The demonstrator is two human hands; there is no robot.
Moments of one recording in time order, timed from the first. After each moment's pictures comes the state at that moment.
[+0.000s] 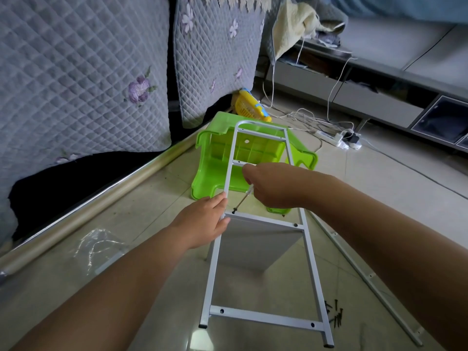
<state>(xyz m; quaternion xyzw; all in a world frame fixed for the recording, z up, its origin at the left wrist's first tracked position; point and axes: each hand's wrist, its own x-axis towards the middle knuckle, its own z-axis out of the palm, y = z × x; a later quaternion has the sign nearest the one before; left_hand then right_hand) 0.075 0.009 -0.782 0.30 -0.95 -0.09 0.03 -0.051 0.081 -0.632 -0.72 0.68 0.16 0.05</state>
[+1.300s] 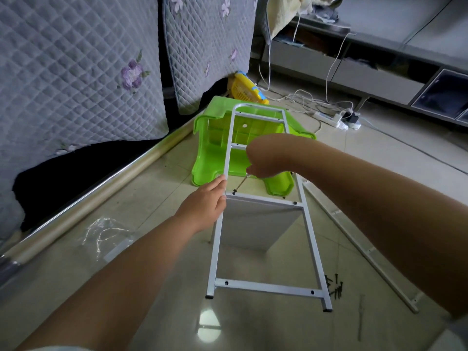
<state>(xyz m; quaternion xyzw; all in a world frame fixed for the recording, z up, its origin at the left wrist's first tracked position) 0.074 0.017 -0.789 0.34 -0.90 -0.22 0.12 -0.039 0.068 -0.624 -0.68 0.69 0.25 0.03</state>
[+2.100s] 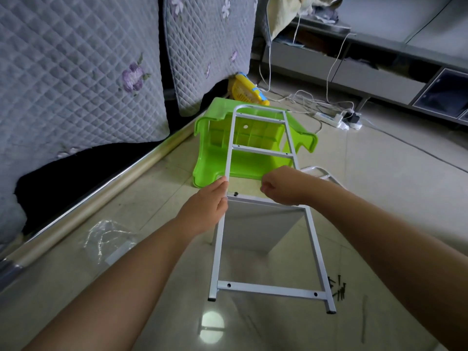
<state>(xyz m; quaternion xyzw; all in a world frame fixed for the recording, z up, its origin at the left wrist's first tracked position) 0.073 0.014 -0.792 0.33 -0.90 -0.23 0.15 -0.081 0.087 -0.682 -0.67 0.73 0.13 0.09</state>
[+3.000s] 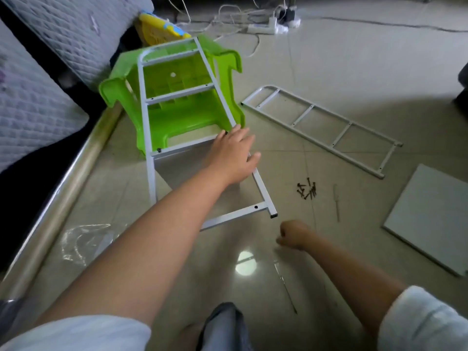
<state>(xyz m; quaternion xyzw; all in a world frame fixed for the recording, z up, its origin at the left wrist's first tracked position) -0.049 0.121 -0.763 0.17 -0.98 -0.08 -0.03 -0.108 0.295 -0.918 -0.37 0.86 0.05 0.36</state>
